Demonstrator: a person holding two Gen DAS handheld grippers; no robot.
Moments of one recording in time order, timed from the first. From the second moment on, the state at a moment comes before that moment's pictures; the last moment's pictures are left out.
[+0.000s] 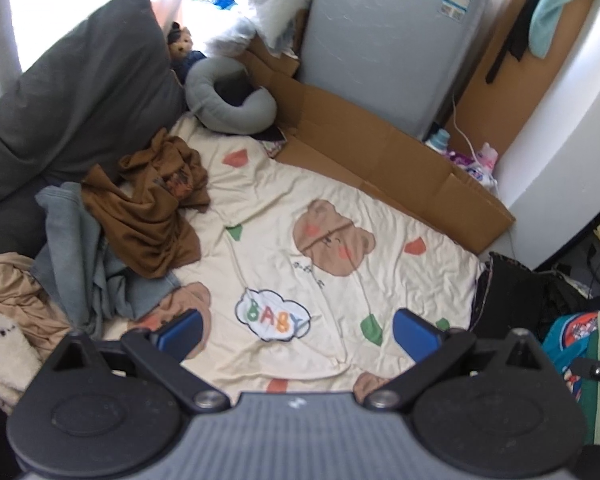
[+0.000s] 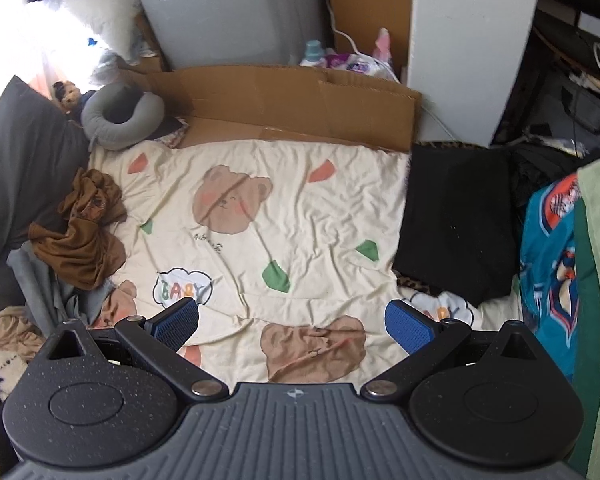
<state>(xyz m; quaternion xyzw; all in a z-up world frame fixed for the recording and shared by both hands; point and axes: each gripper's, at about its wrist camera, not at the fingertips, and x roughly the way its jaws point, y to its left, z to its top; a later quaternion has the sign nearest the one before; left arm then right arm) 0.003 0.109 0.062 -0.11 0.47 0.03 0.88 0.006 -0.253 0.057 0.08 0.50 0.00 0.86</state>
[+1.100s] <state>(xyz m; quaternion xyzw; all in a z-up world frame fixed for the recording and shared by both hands) 0.060 0.213 0.040 -0.10 0.44 0.08 0.89 0.114 -0.183 0.040 0.06 0.46 0.06 0.88</state>
